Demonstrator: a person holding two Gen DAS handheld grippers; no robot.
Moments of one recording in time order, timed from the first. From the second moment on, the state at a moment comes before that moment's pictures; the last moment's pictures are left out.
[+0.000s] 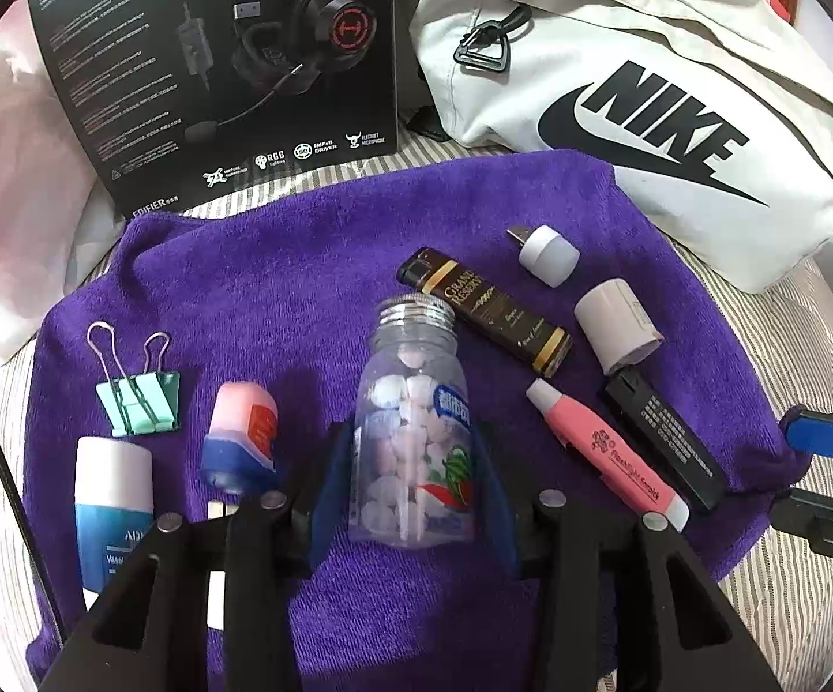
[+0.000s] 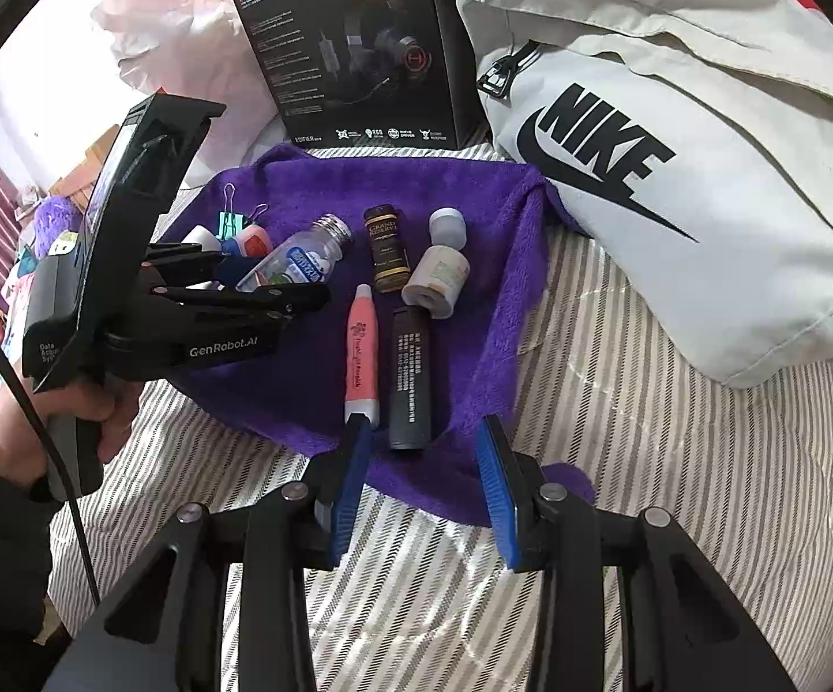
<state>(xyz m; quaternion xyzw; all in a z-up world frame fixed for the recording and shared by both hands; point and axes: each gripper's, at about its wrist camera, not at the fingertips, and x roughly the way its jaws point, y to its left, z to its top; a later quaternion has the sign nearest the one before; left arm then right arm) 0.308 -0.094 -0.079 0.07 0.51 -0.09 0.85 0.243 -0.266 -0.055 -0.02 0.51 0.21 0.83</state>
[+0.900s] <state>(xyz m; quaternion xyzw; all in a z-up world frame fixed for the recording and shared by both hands) 0.206 -0.075 -0.028 0.04 0.47 -0.08 0.88 0.179 -0.279 -0.013 0.01 0.46 0.12 0.88</state>
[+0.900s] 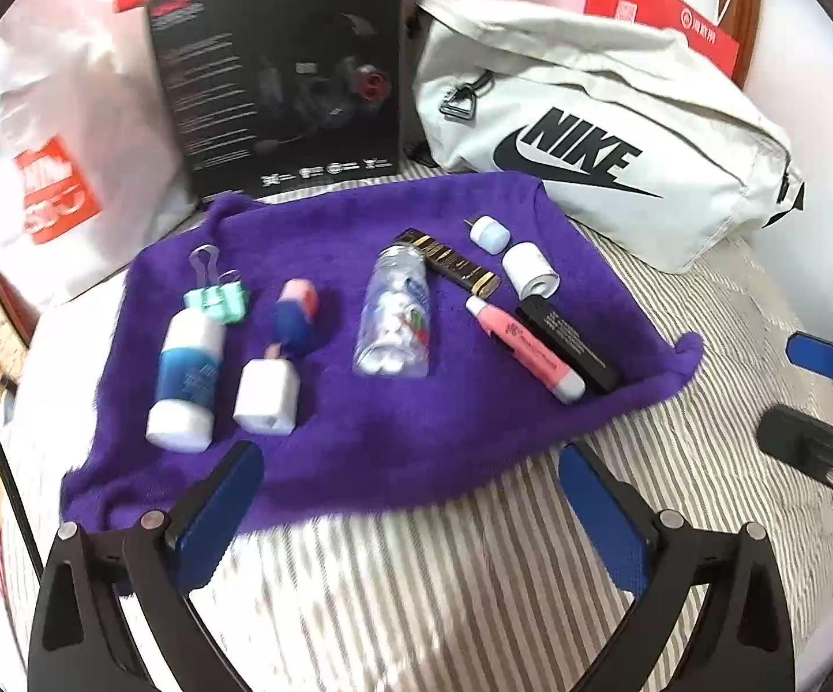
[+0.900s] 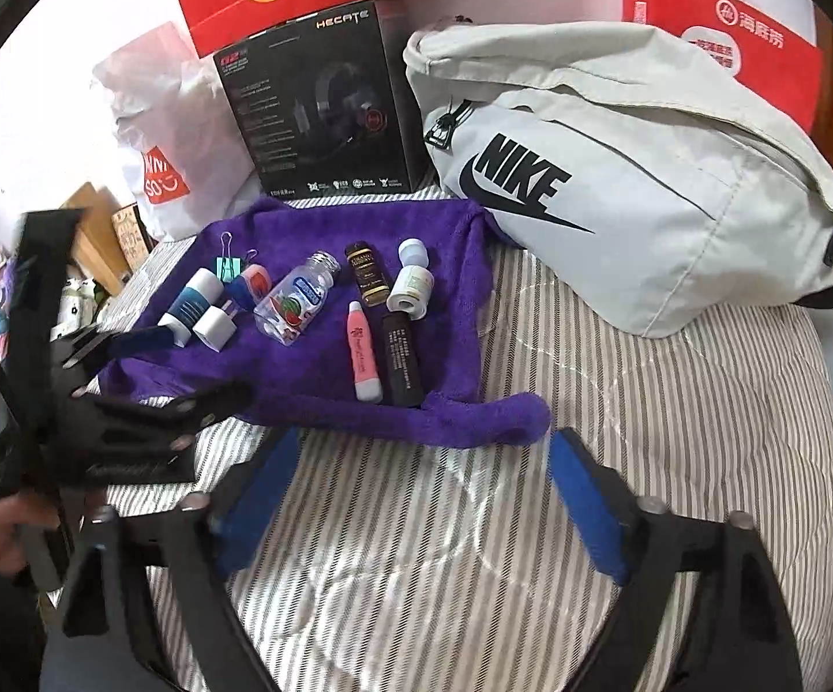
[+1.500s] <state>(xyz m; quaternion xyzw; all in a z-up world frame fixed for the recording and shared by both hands) 0.131 -0.031 0.017 0.03 0.44 0.02 0.90 0.129 -0.256 0.012 0.02 0.47 0.07 0.88</state>
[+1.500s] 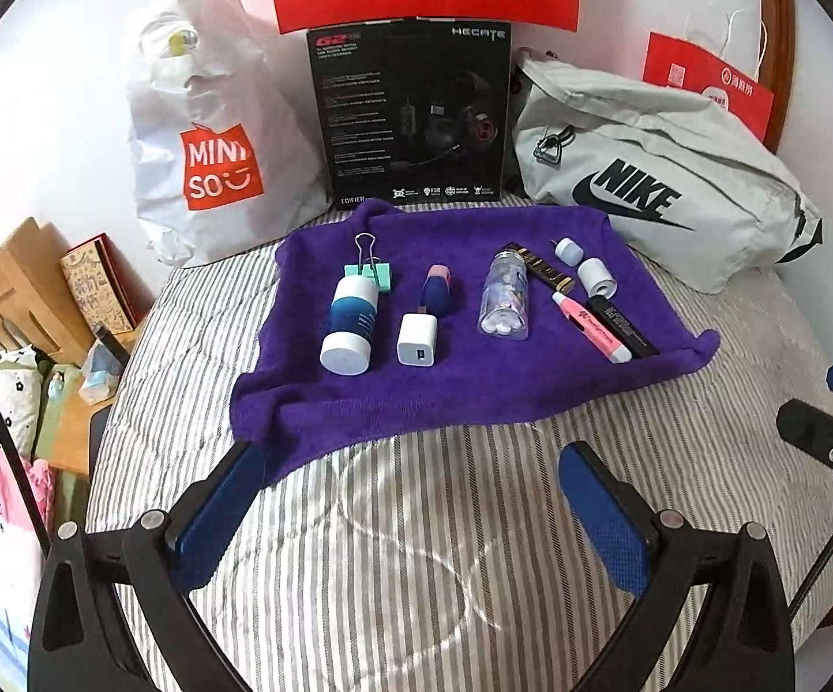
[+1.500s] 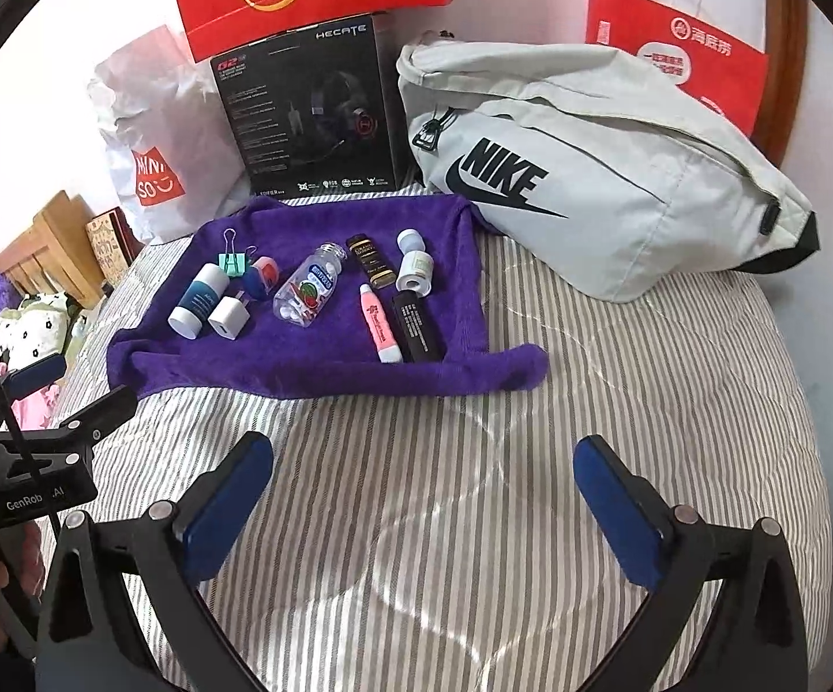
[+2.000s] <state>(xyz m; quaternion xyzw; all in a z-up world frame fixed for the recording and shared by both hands) 0.101 -0.031 0.029 0.03 0.43 0.03 0.90 0.103 -0.252 0.030 0.00 0.46 0.05 0.89</state>
